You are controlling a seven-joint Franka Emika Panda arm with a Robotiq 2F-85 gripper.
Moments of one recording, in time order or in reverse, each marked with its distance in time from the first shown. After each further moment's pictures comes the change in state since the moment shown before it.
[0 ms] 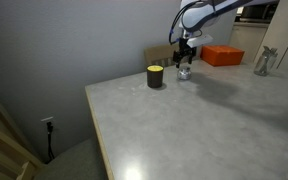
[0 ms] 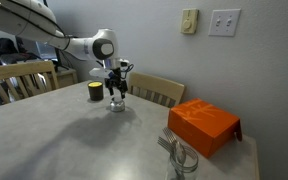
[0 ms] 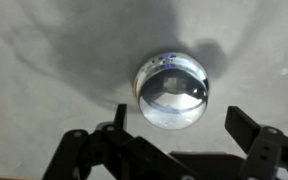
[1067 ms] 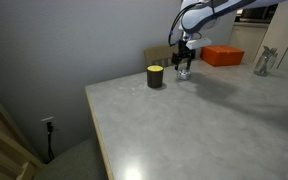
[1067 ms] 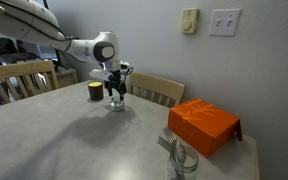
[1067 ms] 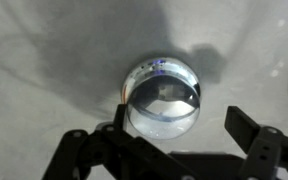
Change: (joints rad) arm -0.017 0.028 0.034 0.024 0.022 0.000 -0.001
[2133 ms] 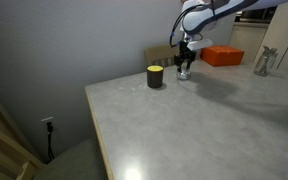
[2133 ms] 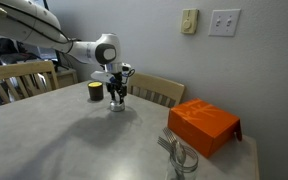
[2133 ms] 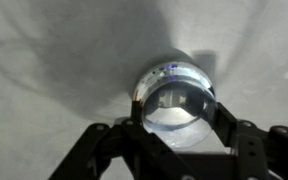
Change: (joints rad) arm -0.012 0.012 -0.001 0.006 -0.001 -0.001 -0.001
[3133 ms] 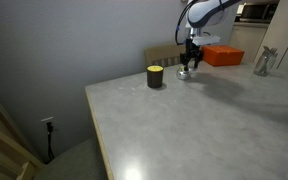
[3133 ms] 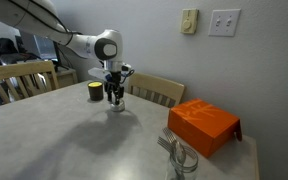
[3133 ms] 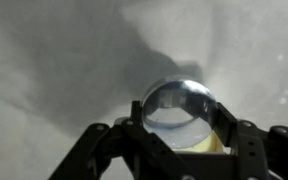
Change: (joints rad) arm -0.024 -0.125 0.000 -0.176 0.055 -0.066 0.050
